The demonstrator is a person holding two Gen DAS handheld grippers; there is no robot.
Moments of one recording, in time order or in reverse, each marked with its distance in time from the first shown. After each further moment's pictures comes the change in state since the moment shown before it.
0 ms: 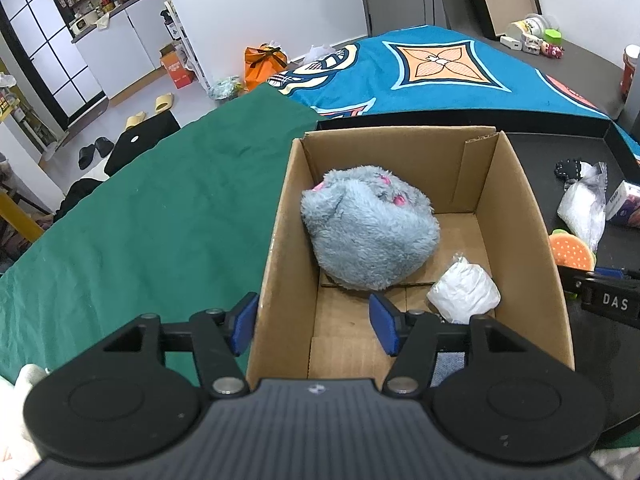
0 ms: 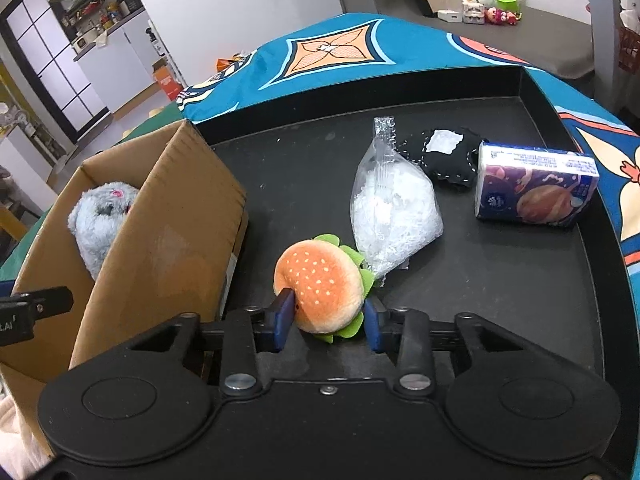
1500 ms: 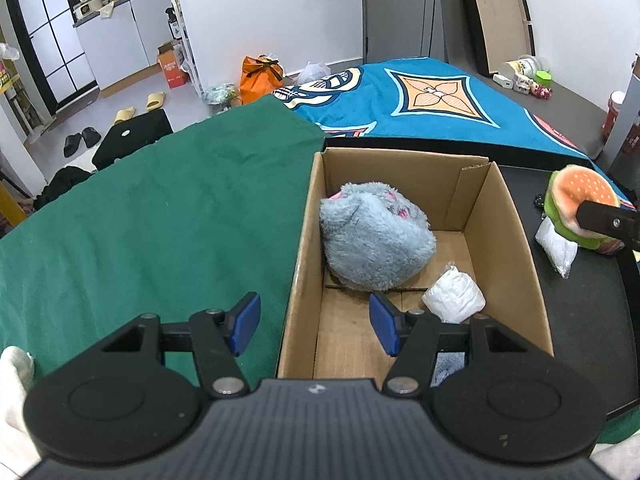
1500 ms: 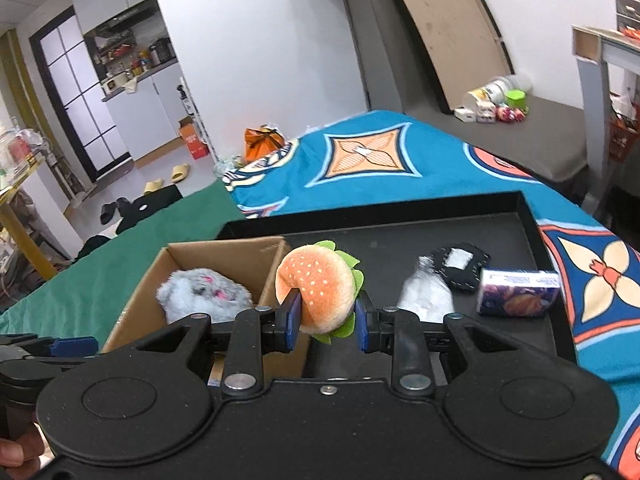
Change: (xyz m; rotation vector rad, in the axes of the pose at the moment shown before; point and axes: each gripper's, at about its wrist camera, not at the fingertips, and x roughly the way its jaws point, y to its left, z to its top) left arm -0.018 0.036 -0.012 -0.094 -0.053 -0.107; right arm -0.079 0.053 0.029 -0.074 -0.222 0.012
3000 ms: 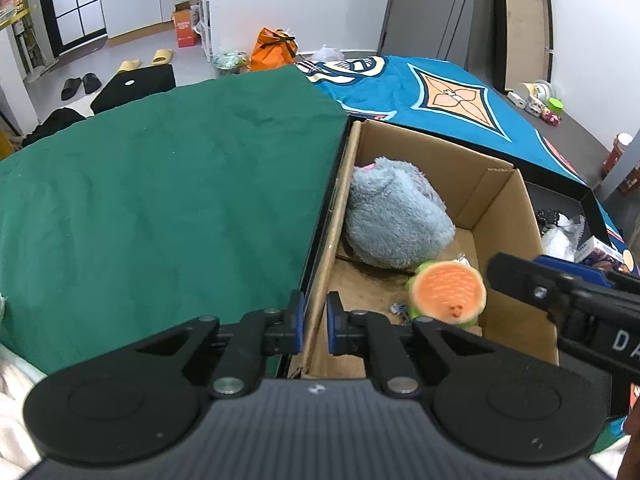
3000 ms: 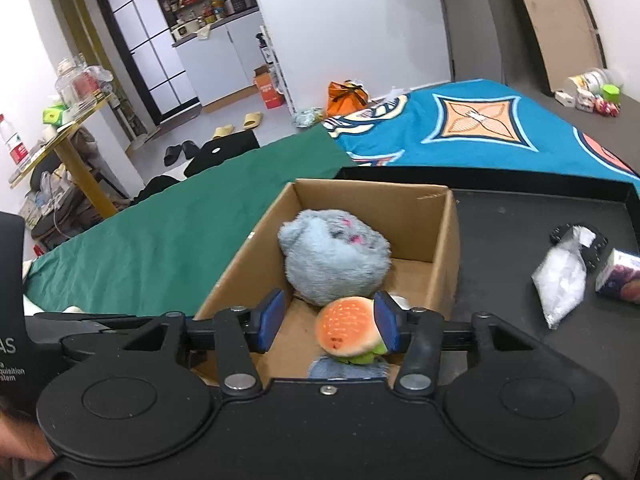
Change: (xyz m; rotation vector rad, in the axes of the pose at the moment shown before) left arm 0.006 0.038 -0.019 -0.158 0.045 -0.073; right arm 0.013 0.075 -0.018 -0.101 0.130 0.163
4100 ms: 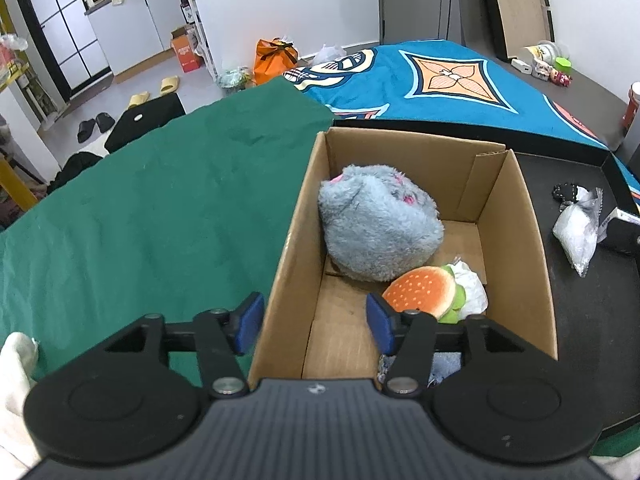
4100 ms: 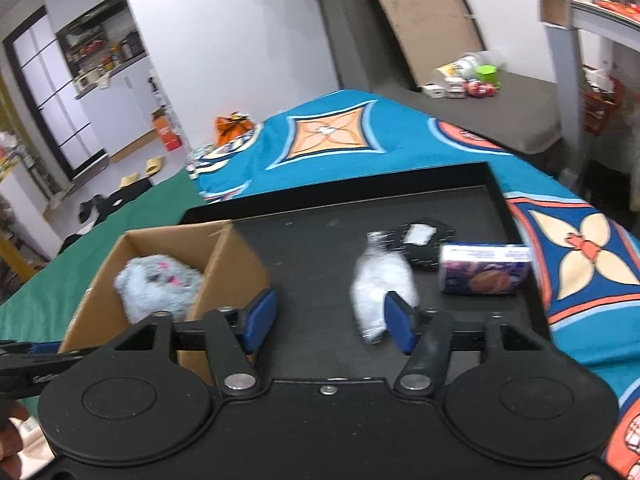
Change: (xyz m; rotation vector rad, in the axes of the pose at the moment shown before) left arm 0.009 -0.055 0.013 0.149 -0.001 0.147; right arm -0.018 -0.115 -0.004 0.174 -0.091 -0.254
